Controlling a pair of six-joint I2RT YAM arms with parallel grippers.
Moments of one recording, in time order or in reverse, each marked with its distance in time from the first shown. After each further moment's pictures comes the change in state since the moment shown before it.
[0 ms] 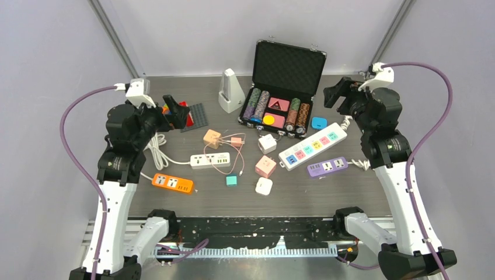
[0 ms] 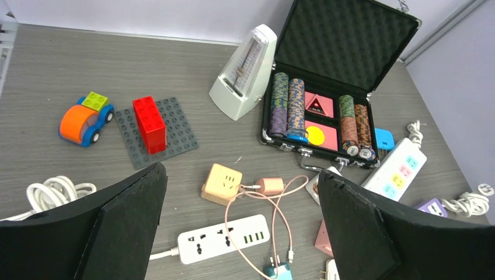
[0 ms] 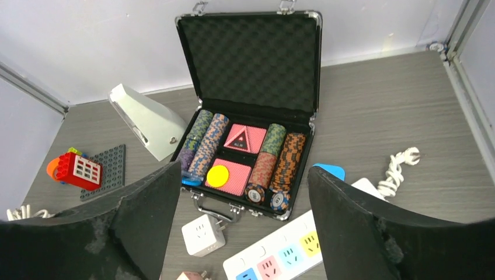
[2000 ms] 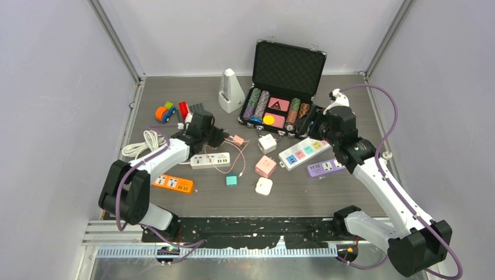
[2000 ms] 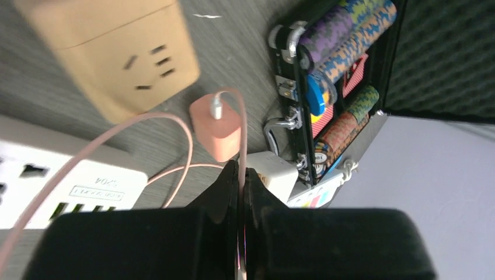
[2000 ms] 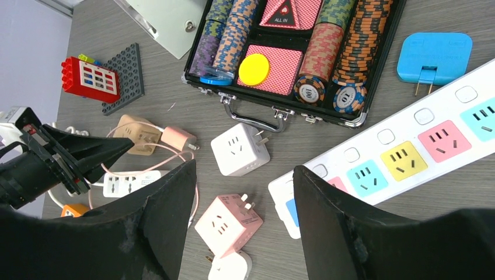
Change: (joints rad) left arm -0.337 0.604 -0.327 0.351 -0.212 -1.164; right arm 0.206 0.055 -0.335 0.075 -0.017 0.264
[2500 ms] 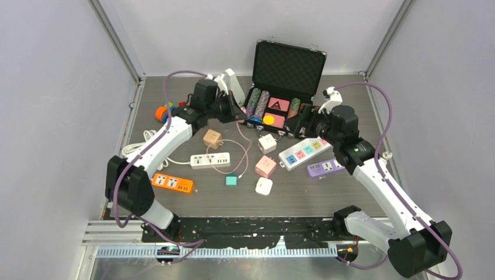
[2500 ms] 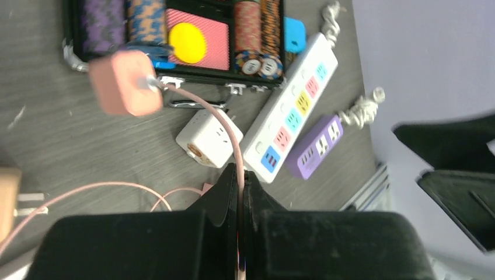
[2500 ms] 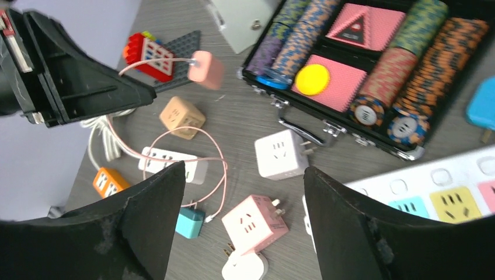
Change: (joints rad) left arm -0.035 0.084 0.386 -0.074 0.354 0.717; right arm 0.000 -0.016 -0.011 0.095 -0.172 -0.062
